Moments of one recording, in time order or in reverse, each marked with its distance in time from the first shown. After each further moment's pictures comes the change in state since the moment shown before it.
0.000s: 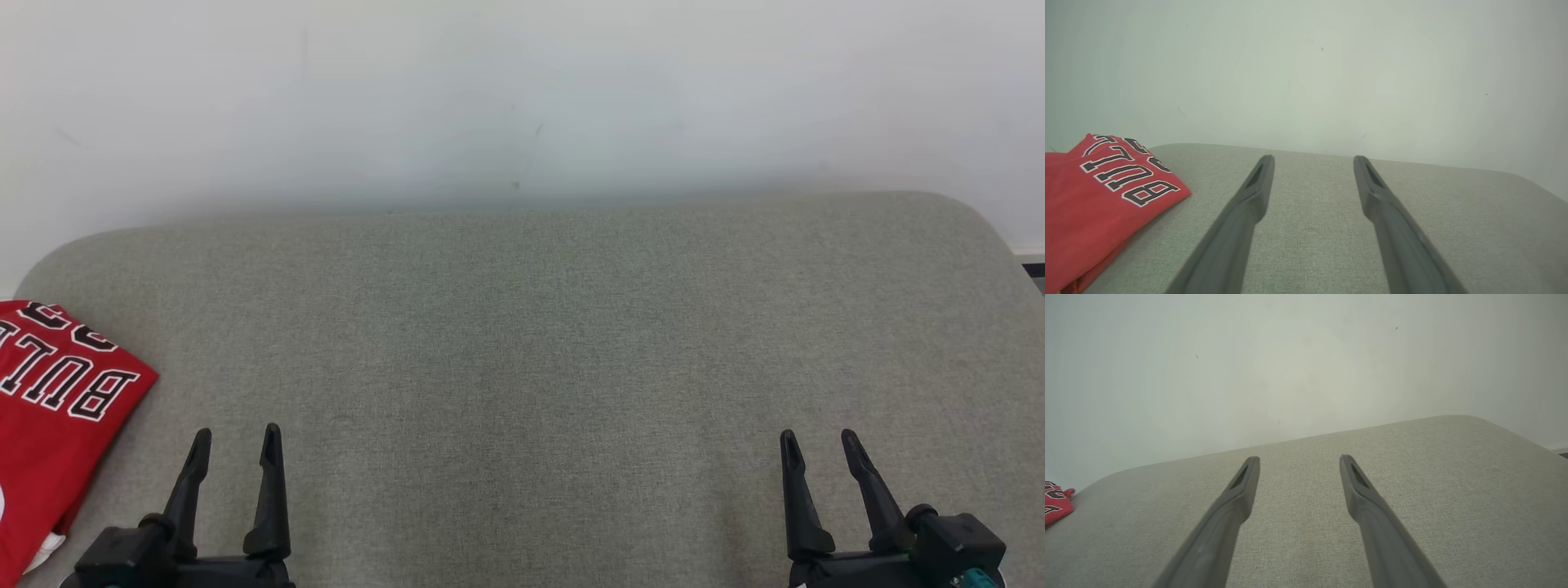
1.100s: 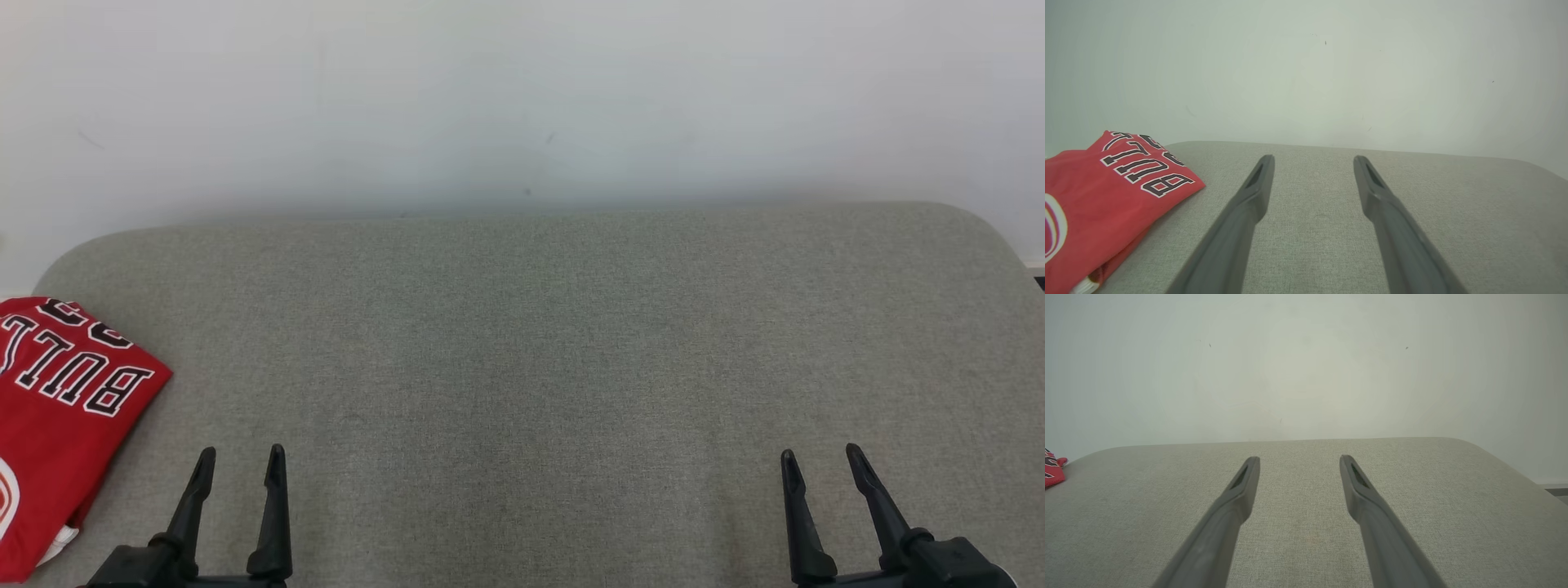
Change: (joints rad) left arm 0.021 -0.002 0.011 0.043 0.060 -0.026 -0.045; right arm 0.062 -0.001 -0.010 -0.060 -0.144 0.000 -0.017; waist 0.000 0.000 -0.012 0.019
